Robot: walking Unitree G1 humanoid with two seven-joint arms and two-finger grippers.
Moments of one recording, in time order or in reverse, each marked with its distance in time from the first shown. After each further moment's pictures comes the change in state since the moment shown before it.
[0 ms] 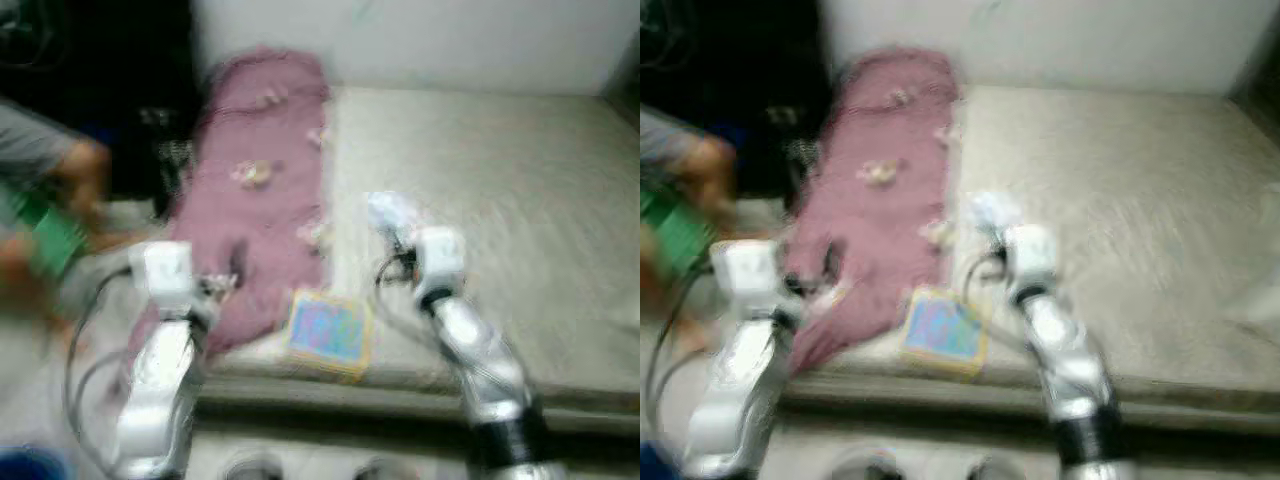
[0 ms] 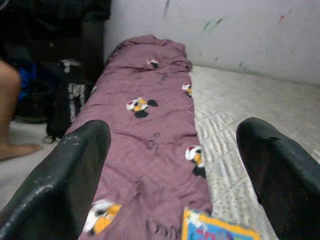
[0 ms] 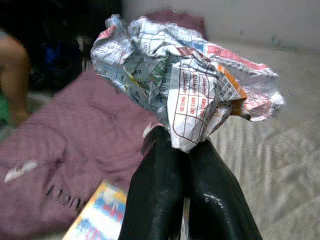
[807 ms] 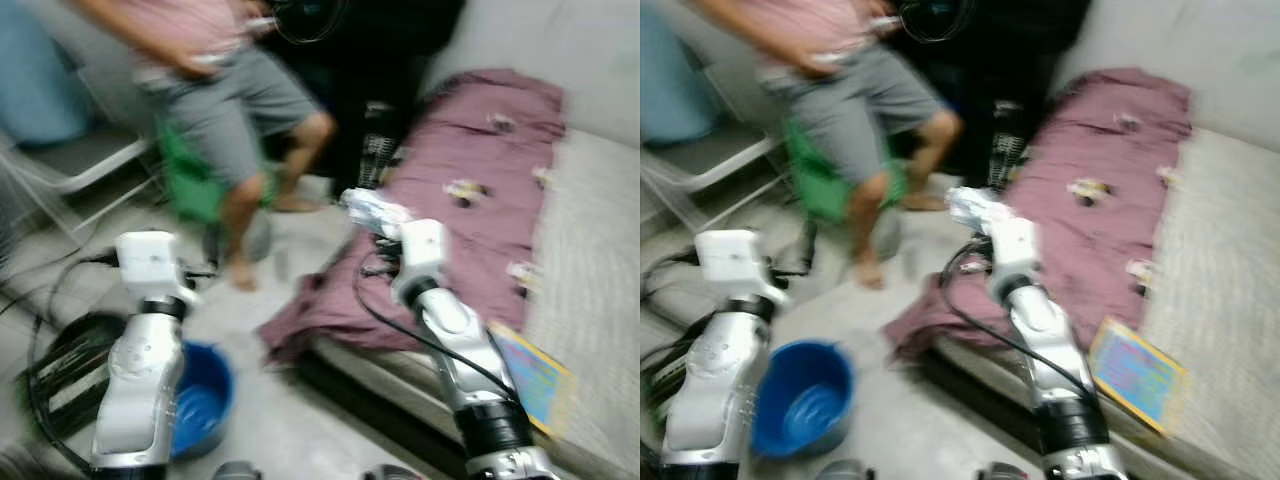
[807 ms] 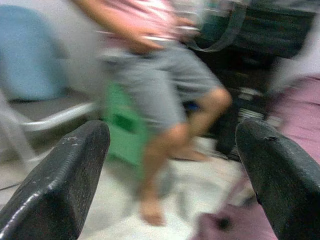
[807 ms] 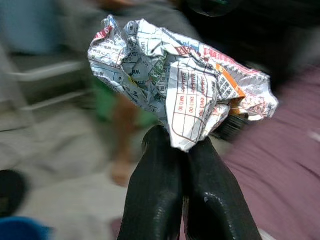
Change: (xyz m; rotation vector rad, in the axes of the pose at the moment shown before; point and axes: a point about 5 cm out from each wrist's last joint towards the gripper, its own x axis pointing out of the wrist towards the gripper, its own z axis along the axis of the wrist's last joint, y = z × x) left arm 0.004 0.019 0.019 0.102 -0.085 0.105; right arm 0.014 0.021 0.016 -0.020 -0.064 0.086
